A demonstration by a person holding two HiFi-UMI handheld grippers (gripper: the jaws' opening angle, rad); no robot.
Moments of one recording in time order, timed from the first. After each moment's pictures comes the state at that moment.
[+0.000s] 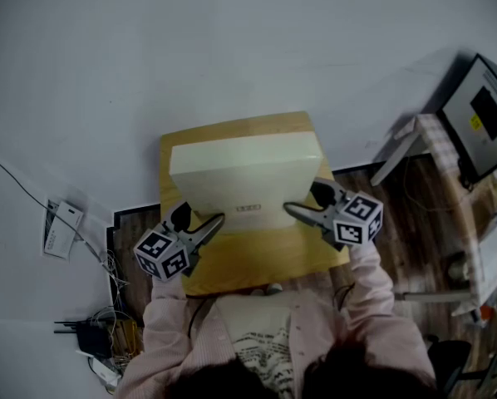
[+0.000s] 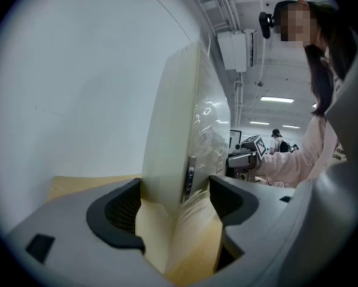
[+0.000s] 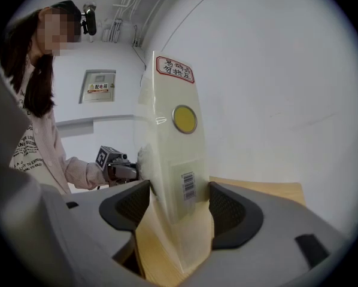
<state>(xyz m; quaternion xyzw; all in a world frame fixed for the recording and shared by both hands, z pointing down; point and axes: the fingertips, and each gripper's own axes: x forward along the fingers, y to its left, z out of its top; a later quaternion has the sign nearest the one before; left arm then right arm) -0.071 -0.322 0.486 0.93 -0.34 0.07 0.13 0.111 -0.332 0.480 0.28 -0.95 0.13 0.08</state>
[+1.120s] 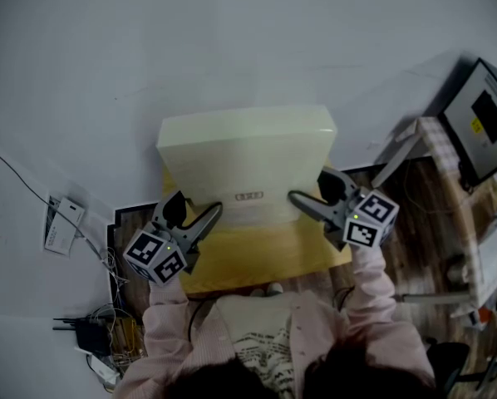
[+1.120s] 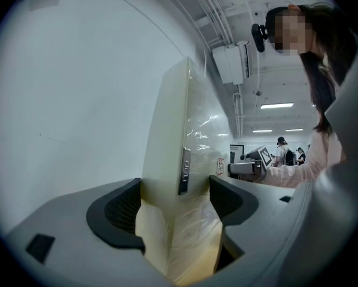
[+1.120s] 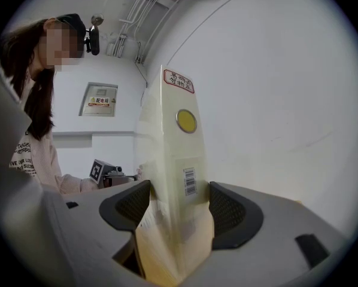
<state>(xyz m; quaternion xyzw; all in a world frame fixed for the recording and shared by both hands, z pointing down) -0.081 -0.316 0.413 0.93 -0.37 0.00 0.08 0.105 -0.327 0.408 0.30 -0.95 0.11 0.01</state>
